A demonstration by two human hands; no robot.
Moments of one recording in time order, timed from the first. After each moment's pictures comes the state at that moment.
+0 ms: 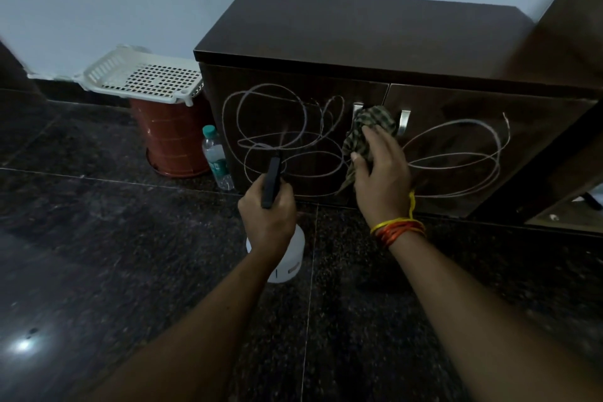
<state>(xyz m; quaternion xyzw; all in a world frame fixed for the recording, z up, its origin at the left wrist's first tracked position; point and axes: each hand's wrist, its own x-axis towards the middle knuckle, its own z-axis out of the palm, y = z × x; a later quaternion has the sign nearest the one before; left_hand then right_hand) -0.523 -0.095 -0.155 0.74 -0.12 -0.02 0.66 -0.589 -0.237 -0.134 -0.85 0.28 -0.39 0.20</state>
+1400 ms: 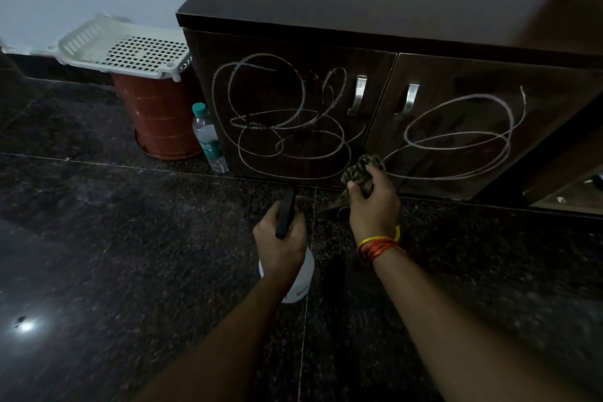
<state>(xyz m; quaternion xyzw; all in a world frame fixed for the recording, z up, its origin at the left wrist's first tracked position) -0.555 -0.089 -0.228 0.77 -0.11 -0.10 0.62 -0.601 -0.217 -0.208 -0.75 0.47 -0.30 0.35</state>
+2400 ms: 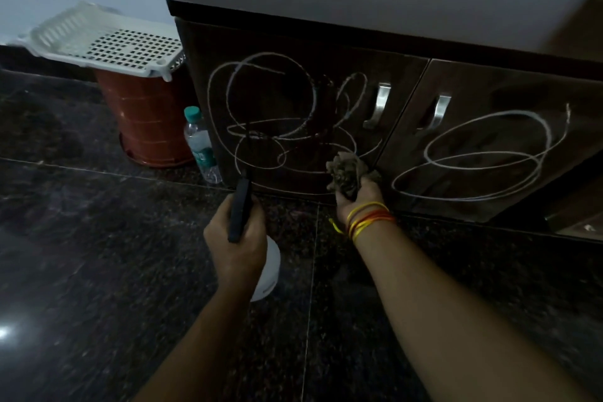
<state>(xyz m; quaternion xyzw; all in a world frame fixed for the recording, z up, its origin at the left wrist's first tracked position) -0.488 -0.074 -0.227 0.75 -0.09 -0.02 0.66 -0.508 -0.262 -0.224 -0.09 0.53 -0.31 0.79</state>
